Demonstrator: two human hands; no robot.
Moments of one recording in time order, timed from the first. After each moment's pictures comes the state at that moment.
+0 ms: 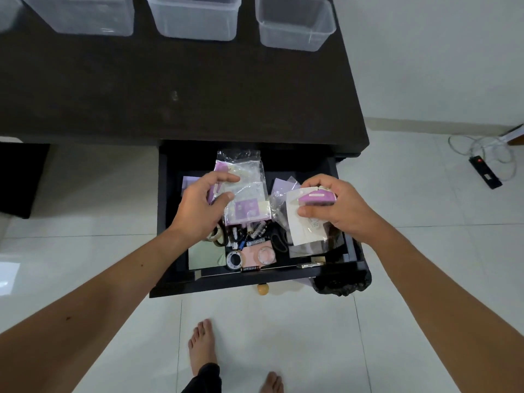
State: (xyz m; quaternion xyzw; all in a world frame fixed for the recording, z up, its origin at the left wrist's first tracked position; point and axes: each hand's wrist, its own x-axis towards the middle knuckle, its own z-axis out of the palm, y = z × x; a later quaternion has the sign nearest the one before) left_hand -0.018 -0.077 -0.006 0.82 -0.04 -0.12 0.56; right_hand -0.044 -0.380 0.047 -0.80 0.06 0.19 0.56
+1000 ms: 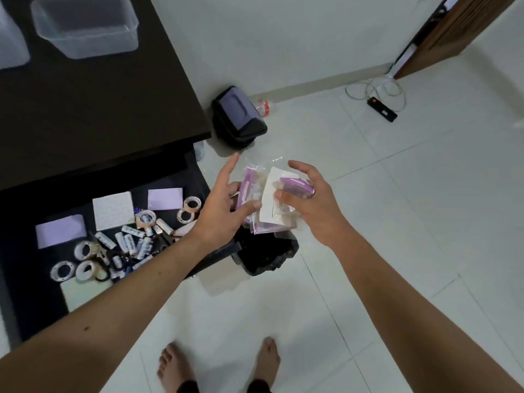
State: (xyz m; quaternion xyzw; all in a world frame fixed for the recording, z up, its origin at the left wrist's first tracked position) left_hand -0.075 -0.339 0.042 0.68 -0.17 -0.30 0.65; right_hand -0.158 -0.532 0.059 -0.68 0.27 -0.07 0.68
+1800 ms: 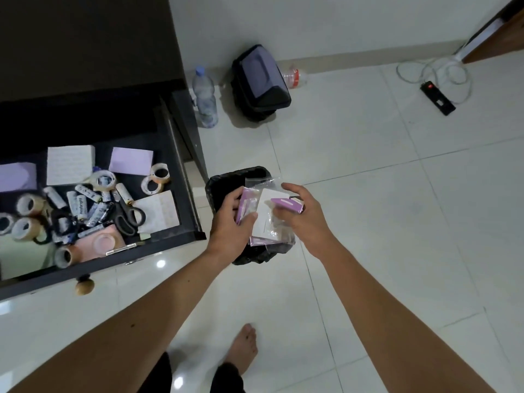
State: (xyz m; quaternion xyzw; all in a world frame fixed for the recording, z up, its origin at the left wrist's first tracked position) left_hand -0.140 -0.420 -0.092 0.78 0.05 -0.24 0.58; right_hand -0.174 -0.600 -0.082 -0.67 0.30 0.07 0.67
